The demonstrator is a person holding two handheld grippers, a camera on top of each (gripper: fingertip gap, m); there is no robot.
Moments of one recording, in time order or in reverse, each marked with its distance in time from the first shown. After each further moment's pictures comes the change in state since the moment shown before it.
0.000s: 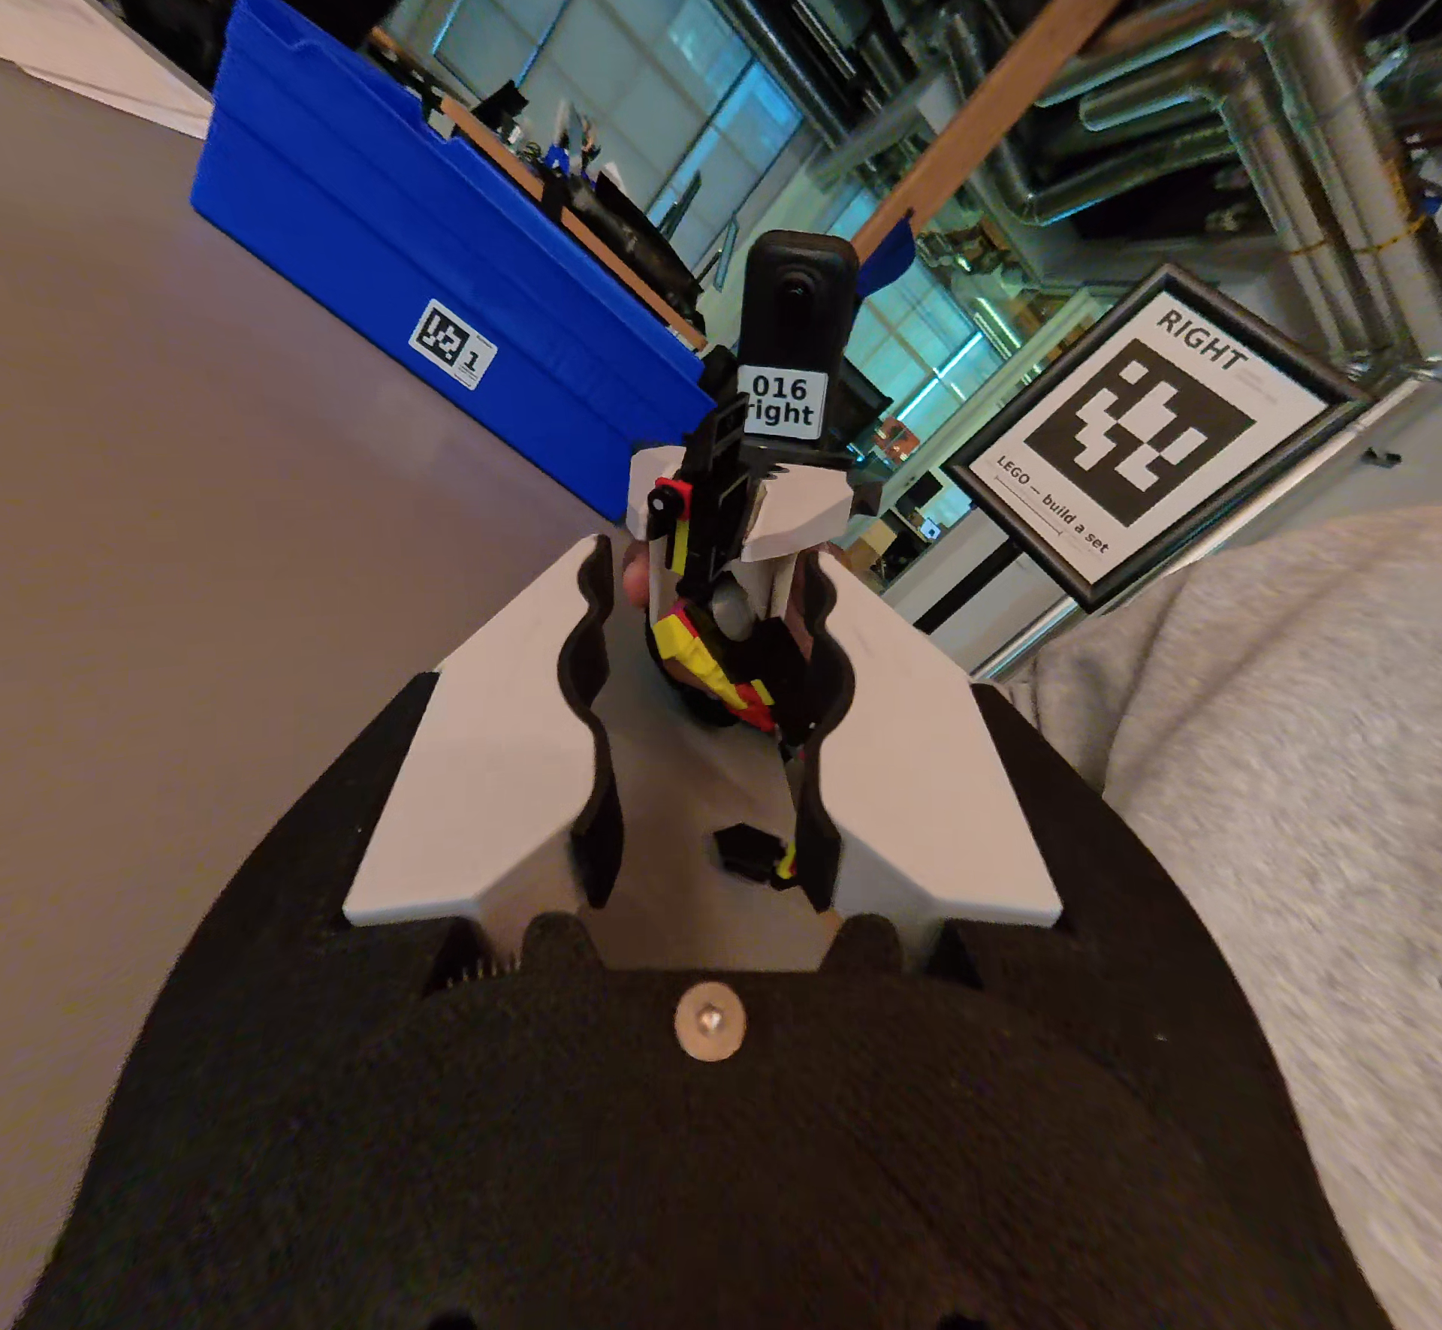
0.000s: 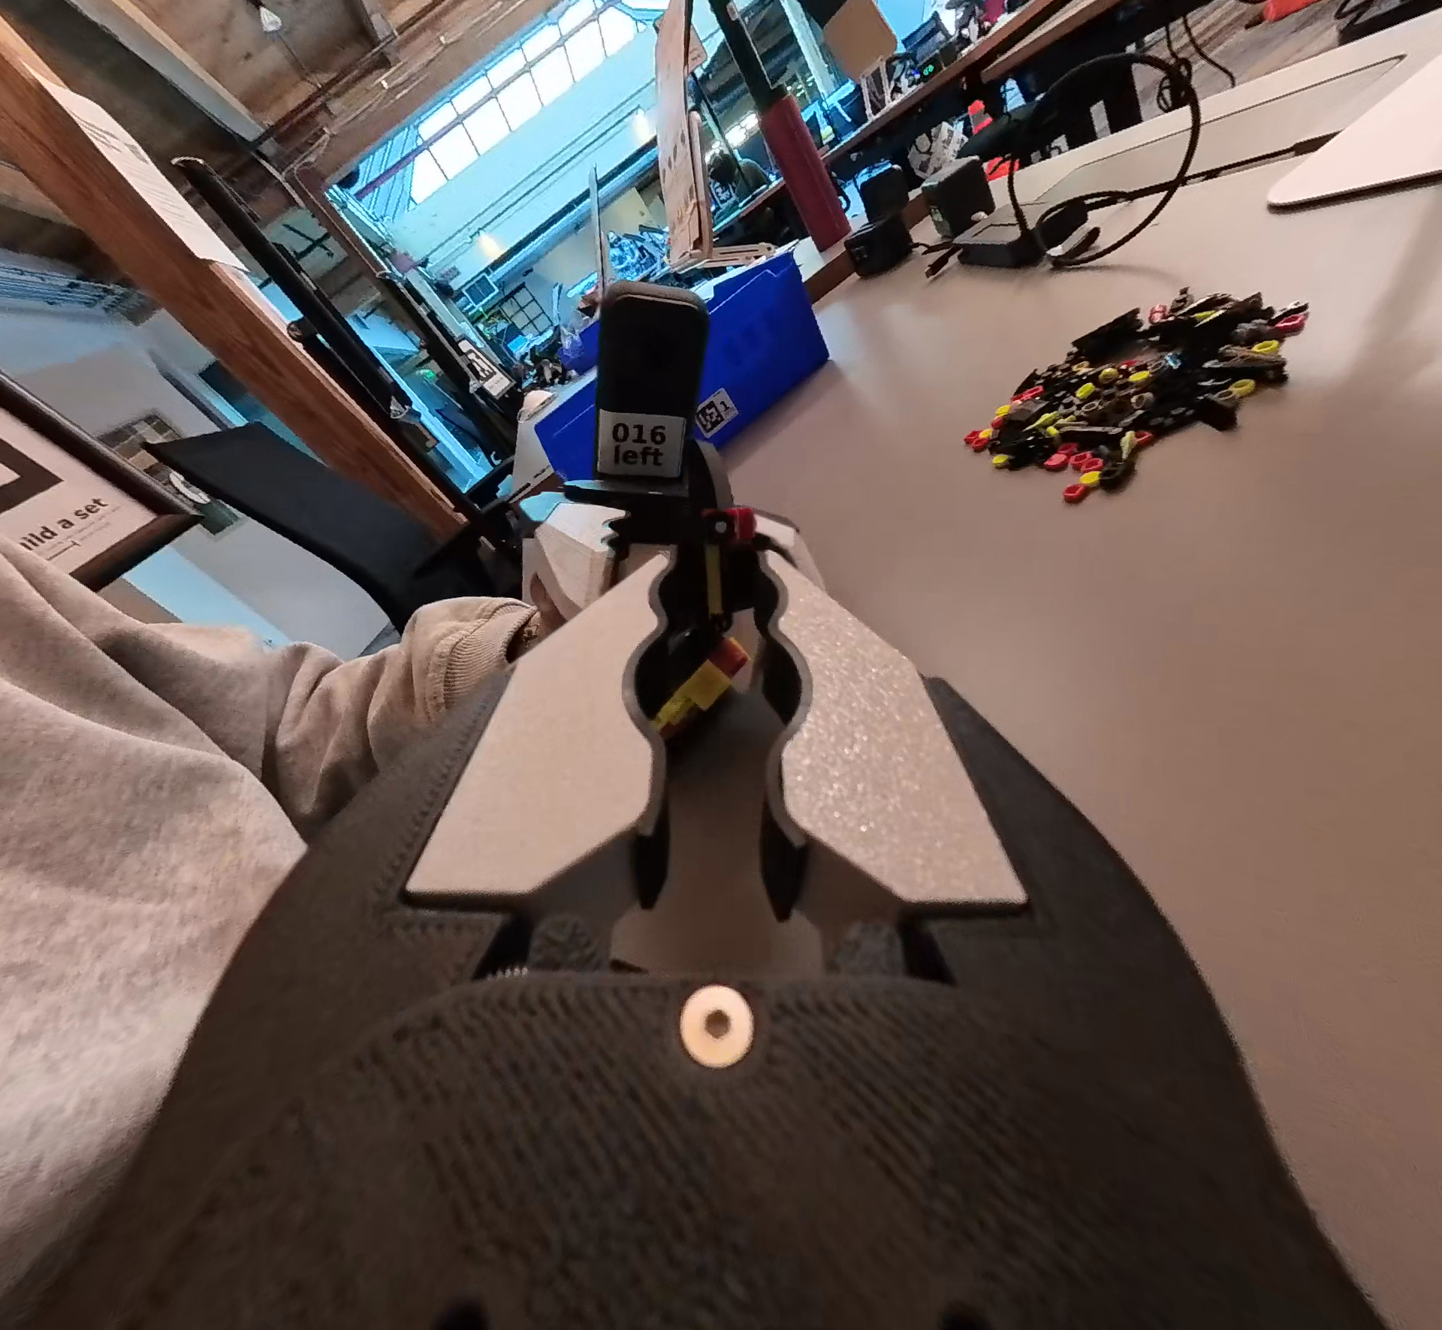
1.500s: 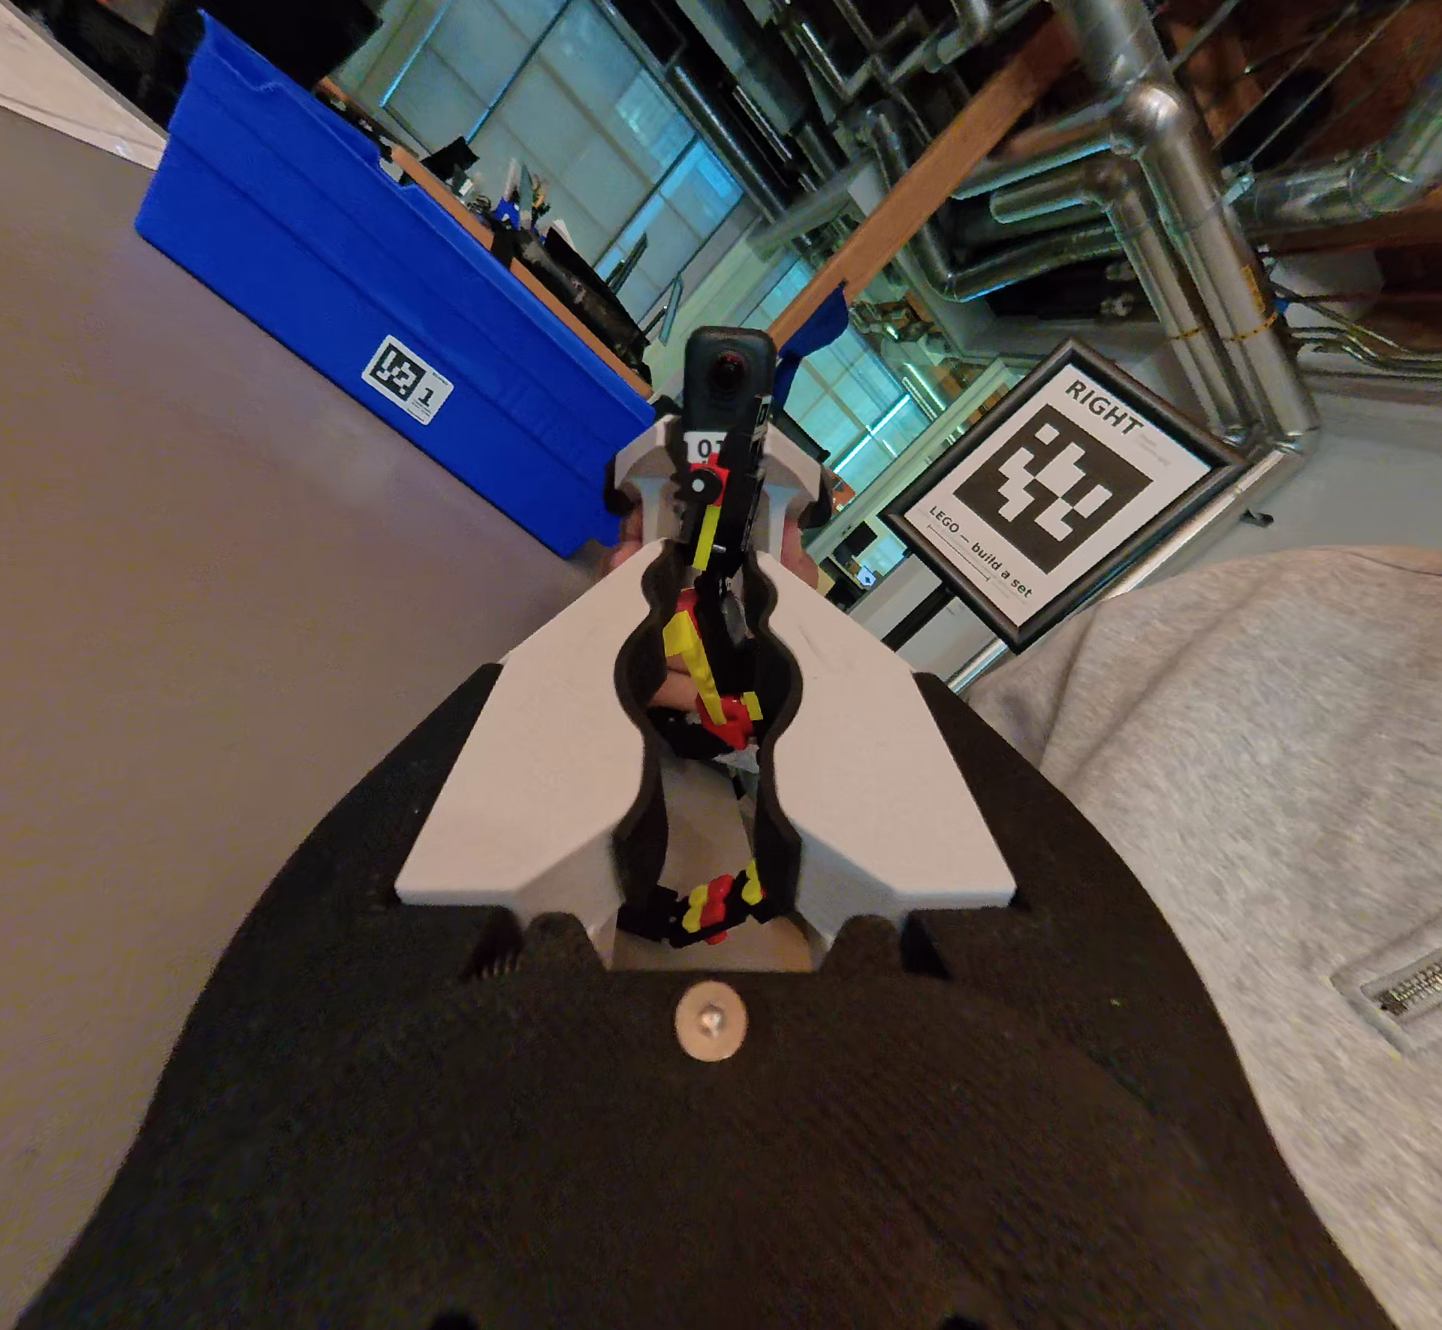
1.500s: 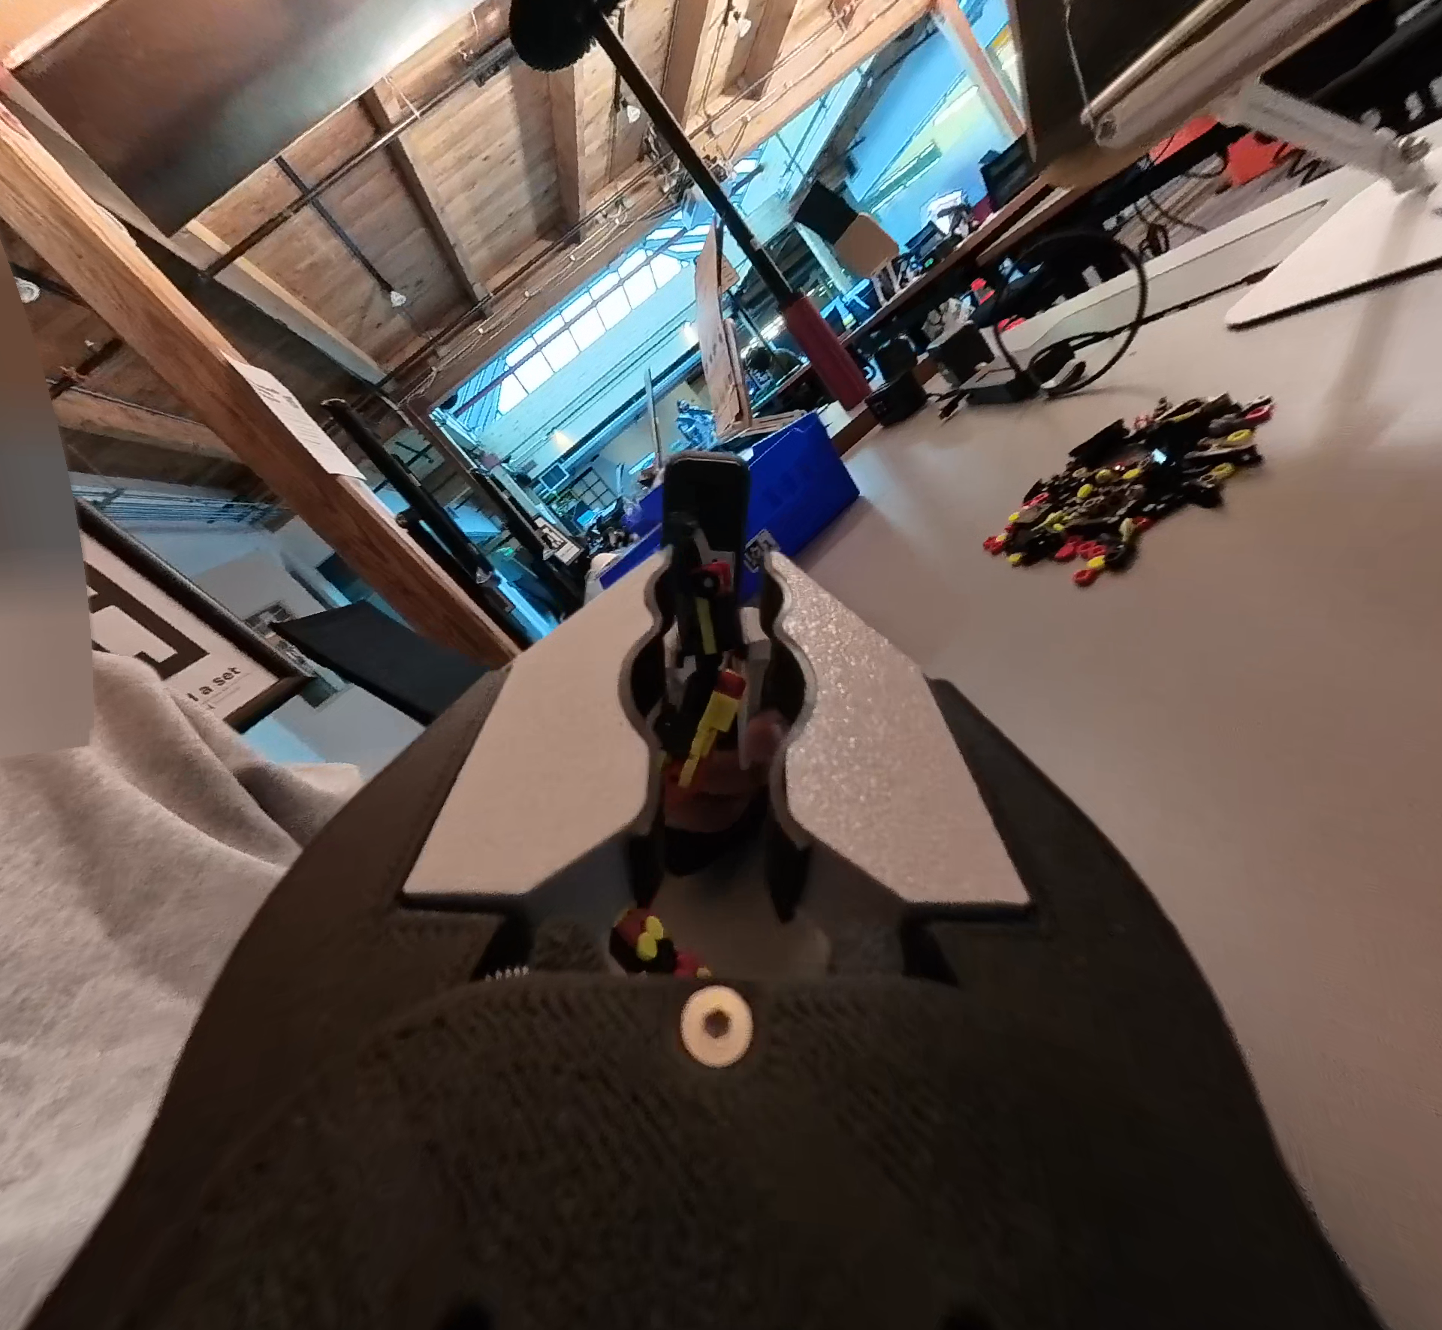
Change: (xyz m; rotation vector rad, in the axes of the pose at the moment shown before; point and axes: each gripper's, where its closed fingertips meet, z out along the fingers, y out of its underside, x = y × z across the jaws) left arm 0.008 -0.010 -0.003 0.075 0.078 -0.056; right arm -0.003 -0.032 -0.020 0.237 -0.051 0.116
